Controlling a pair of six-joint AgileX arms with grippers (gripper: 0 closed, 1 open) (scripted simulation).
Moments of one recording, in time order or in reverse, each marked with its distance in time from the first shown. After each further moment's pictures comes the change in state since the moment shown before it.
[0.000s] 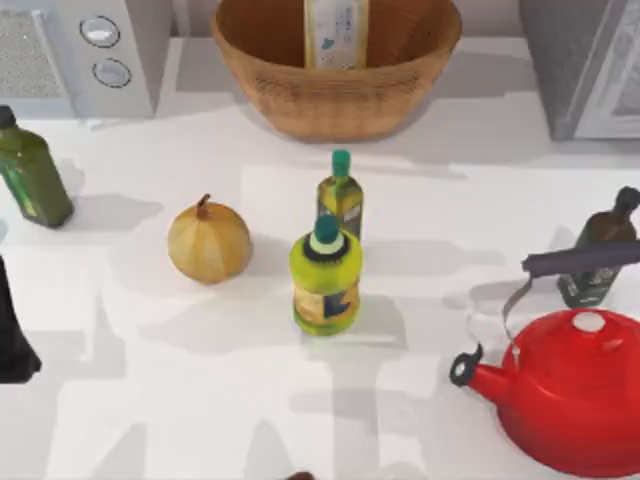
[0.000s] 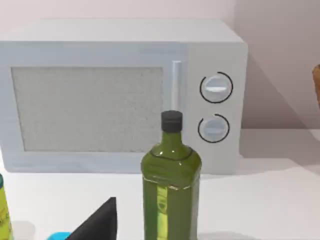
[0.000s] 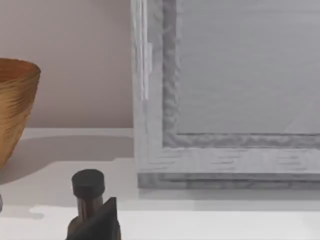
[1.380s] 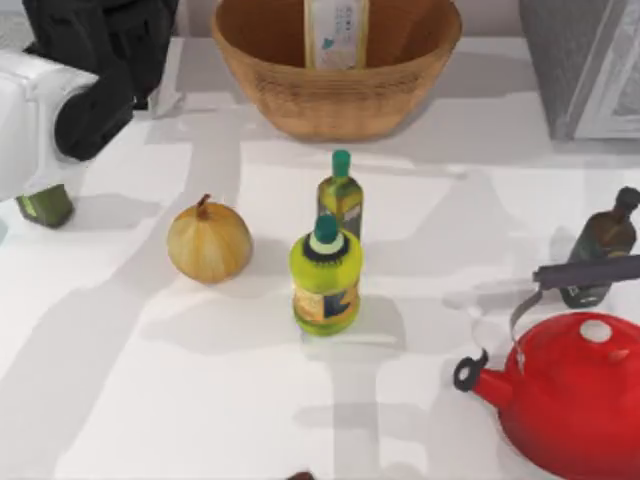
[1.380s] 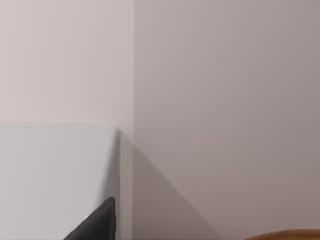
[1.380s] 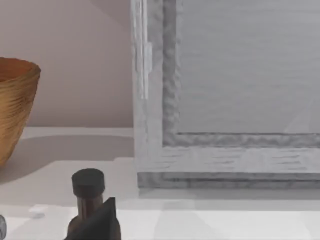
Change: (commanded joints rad) left arm -0.455 1.628 1.120 0.453 -0.421 -0.052; right arm 0.000 0.000 0.000 0.000 0.000 0.000
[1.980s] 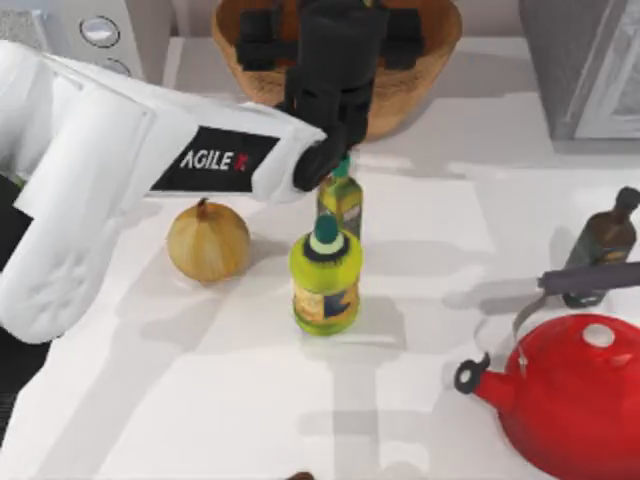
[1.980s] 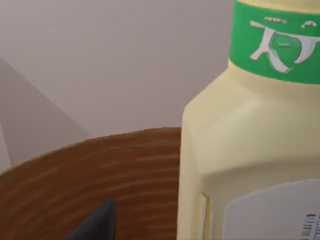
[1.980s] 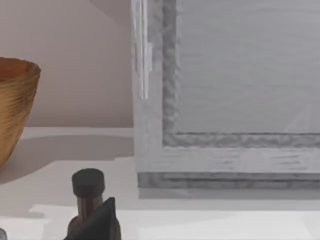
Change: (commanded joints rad) left arm -0.176 0.692 0.442 0.180 -0.169 -0.015; right arm 0.000 0.000 0.000 0.000 0.000 0.000
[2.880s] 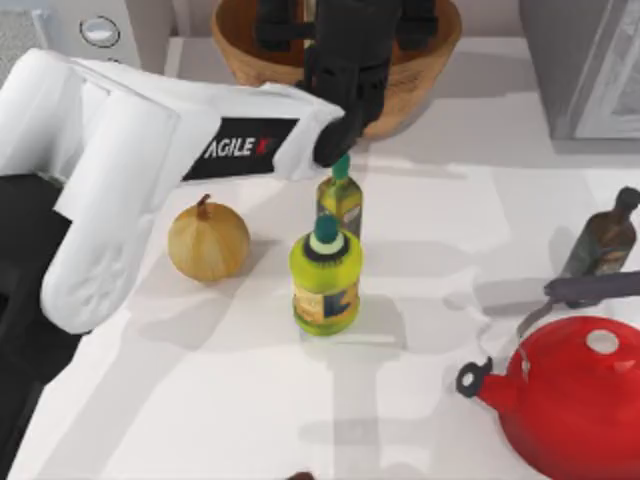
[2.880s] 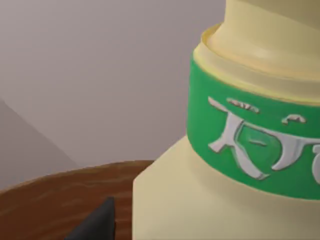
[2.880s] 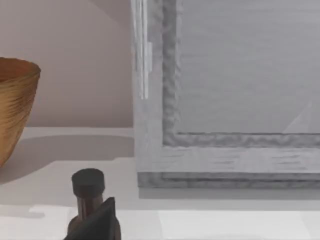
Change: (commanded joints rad) left arm 0.013 0.107 0.186 -0.075 0.013 0.006; right arm 0.000 0.000 0.000 0.000 0.000 0.000
